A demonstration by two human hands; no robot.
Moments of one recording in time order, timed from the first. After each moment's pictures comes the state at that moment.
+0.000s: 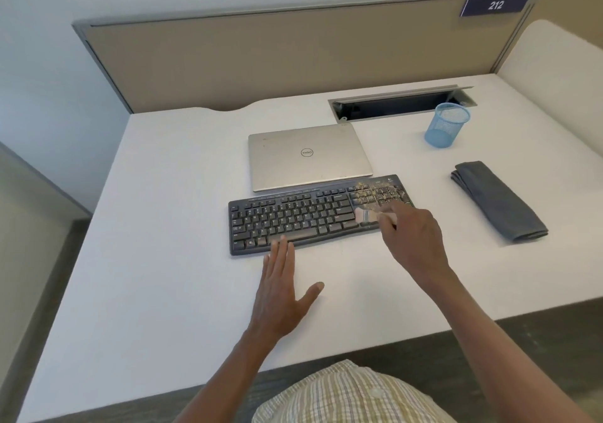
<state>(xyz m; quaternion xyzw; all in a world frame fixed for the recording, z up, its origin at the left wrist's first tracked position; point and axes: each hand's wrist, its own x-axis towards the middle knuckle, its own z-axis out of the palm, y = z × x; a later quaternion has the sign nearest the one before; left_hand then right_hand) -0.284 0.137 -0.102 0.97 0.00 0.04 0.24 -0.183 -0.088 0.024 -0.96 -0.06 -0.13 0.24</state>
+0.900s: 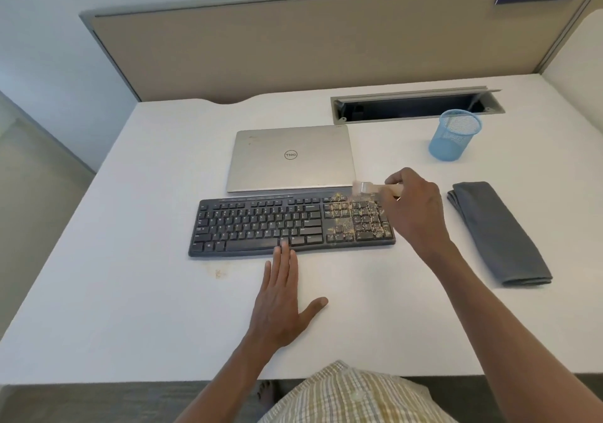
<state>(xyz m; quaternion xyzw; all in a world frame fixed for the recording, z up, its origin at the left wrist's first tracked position) -0.243 0.030 -0.117 0.99 0.04 -0.01 0.13 -0.057 -0.172 0.023 -0.93 -0.10 -0.07 0.36</state>
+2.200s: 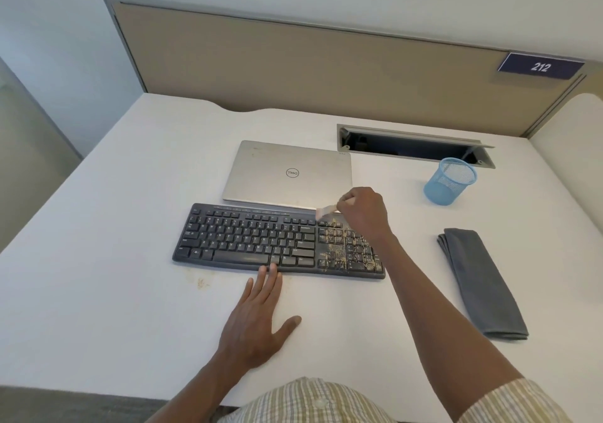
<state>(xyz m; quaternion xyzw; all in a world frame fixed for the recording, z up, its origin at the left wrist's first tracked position) -0.244 0.045 -0.134 0.98 0.05 0.05 0.17 0.005 -0.091 0.003 -0.94 -0.12 0.07 0.31</state>
